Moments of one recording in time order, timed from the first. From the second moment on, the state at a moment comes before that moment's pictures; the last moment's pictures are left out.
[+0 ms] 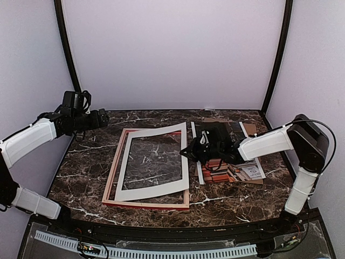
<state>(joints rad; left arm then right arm) -0.25 1.28 1.03 -0.37 -0.11 -0.36 0.79 1.79 0.95 0.29 -0.25 1.16</state>
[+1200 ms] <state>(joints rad) -0.25 1.29 1.00 -0.34 -0.07 -0.37 0.86 1.90 1.00 0.32 -0.18 1.20</state>
